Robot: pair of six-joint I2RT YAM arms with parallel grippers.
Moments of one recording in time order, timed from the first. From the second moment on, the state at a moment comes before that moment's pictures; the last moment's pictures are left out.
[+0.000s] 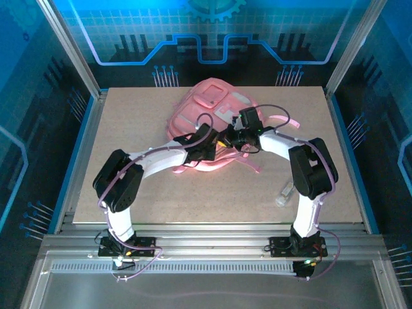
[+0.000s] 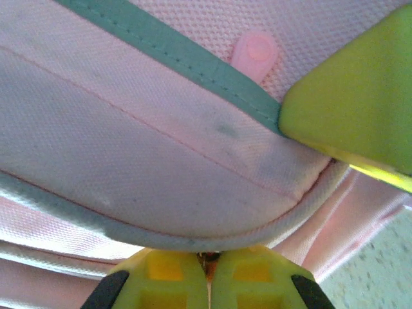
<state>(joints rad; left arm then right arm) -0.65 1.82 1.26 -0.42 -0.18 -0.50 0.38 1.90 1.23 -0.15 -0.58 0.93</state>
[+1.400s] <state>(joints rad) -0.73 1.92 1.61 -0.65 0.20 -0.31 0.18 1.49 1.17 -0.65 -0.51 0.74</state>
